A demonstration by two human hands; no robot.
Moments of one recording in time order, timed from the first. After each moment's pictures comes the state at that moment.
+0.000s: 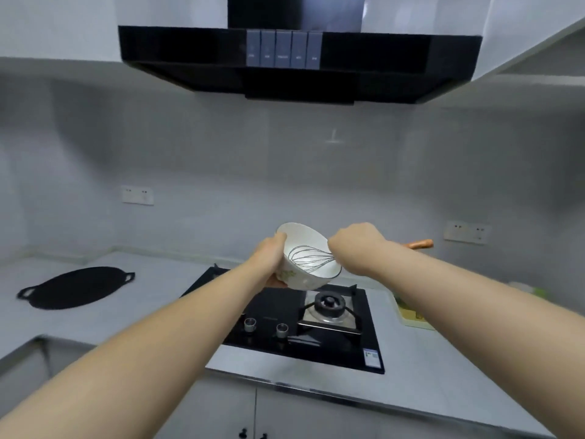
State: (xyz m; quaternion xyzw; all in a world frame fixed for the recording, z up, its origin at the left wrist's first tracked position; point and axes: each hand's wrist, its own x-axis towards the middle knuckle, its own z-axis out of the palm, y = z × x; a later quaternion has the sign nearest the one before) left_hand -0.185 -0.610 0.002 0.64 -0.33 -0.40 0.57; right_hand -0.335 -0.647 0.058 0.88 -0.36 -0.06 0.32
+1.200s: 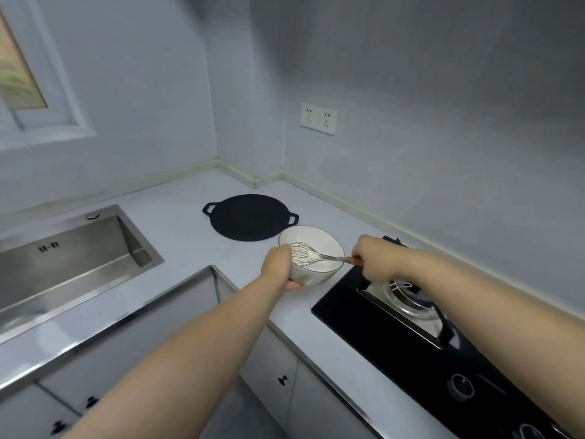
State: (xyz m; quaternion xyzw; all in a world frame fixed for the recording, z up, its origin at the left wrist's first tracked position) left_hand 0.268 -0.615 -0.196 0.65 0.05 -0.31 0.69; right_hand 0.169 -0.771 -0.129 0.98 -0.15 -0.14 -0.04
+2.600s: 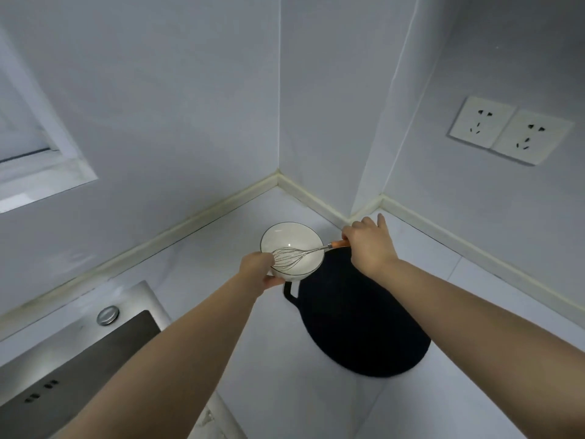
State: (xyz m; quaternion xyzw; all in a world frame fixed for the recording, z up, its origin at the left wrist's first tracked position) left_hand 0.826 -0.540 -0.270 0.64 0.17 -0.32 0.68; right_hand 0.736 -0.730 -0.227 0.99 -0.13 0.00 0.08
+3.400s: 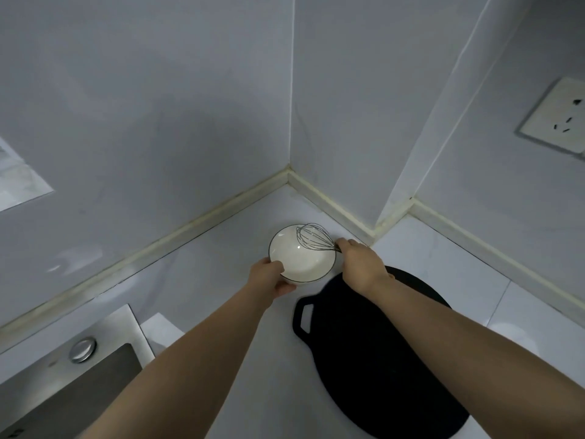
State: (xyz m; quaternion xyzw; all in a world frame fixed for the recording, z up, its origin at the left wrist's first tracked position) left_hand 0.897 -0.574 -0.330 0.62 0.15 -0.34 0.69; right_hand 0.827 -0.749 -0.306 0.98 -0.14 -0.07 -0.11
